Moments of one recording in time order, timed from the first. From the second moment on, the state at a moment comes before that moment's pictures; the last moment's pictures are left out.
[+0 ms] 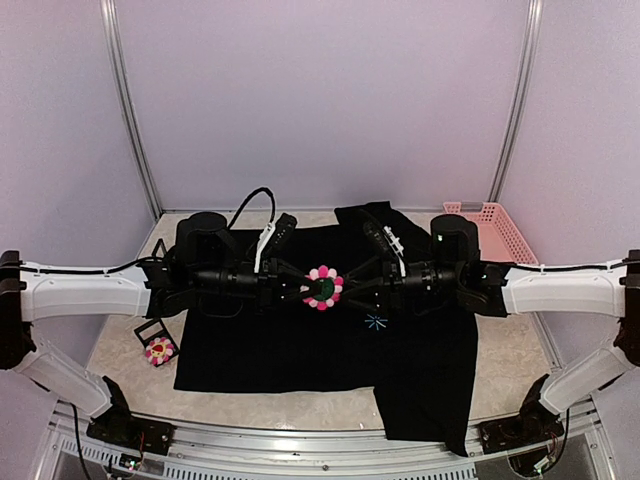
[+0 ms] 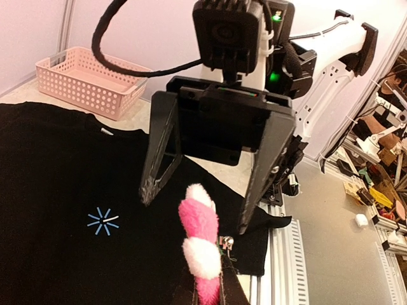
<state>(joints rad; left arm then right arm) -0.85 1.40 0.84 0.32 0.63 -0.21 0.79 1.38 0.80 0.33 -0.69 0.10</state>
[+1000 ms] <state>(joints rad) -0.86 1.41 0.84 0.34 0.68 -0.22 0.81 1.49 0.85 0.46 -0.82 0.21</state>
